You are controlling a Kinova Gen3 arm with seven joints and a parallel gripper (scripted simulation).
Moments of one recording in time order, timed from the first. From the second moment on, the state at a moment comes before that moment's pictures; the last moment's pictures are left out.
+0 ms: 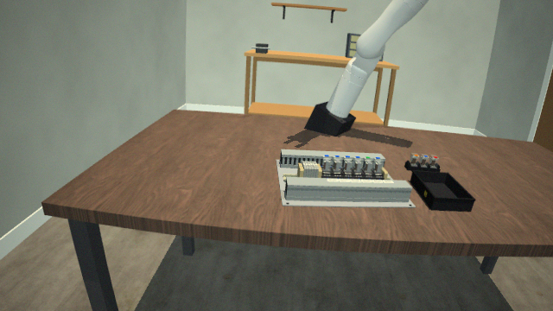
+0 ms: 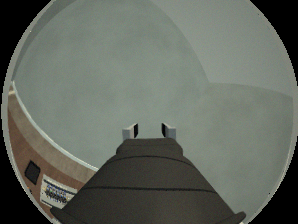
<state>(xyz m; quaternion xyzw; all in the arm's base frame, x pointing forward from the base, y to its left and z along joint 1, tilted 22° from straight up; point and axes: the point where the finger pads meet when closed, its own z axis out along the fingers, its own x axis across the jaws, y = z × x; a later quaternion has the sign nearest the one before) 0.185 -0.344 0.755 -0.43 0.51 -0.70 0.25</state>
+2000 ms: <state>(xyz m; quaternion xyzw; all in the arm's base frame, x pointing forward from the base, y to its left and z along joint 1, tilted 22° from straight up) 0.325 -0.284 0.619 -0.43 0.51 -0.70 0.25</state>
